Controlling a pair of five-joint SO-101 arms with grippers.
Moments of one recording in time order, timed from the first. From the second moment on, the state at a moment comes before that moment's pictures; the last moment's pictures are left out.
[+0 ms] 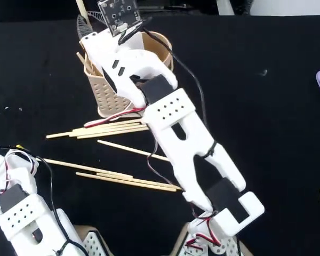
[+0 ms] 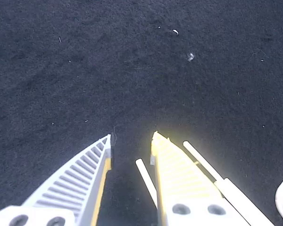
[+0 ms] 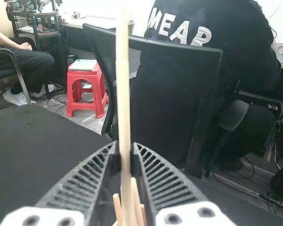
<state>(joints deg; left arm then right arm) -44.7 -70.5 77.7 42.2 19.5 -33.9 2.2 -7.0 21.3 1.7</state>
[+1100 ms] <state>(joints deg) -44.7 -70.5 77.7 42.2 19.5 -41.1 -21.9 46.5 59.7 23.1</state>
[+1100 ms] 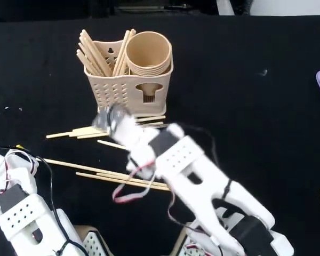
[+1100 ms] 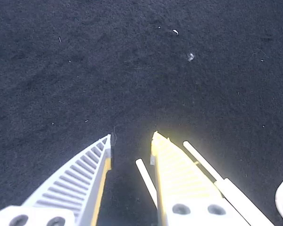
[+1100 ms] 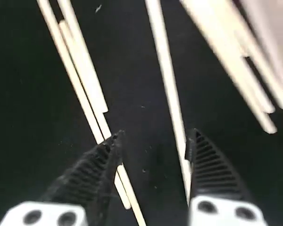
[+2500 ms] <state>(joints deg) -44.7 -70.5 77.7 42.2 19.5 -41.2 -34.2 37.0 72.3 33.4</state>
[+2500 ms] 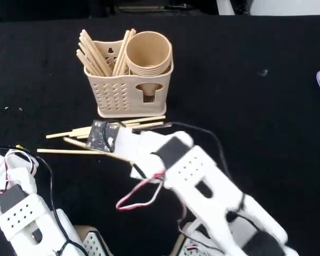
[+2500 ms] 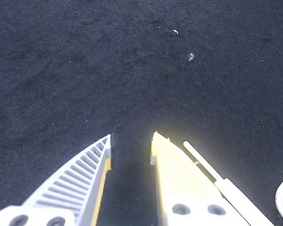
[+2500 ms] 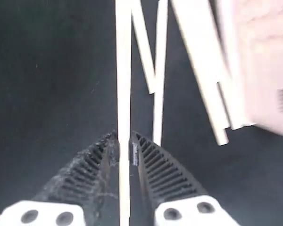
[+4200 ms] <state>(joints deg) -44.7 -70.5 77.7 42.2 19.5 -32.5 -9.0 25.1 -4.6 8.7</state>
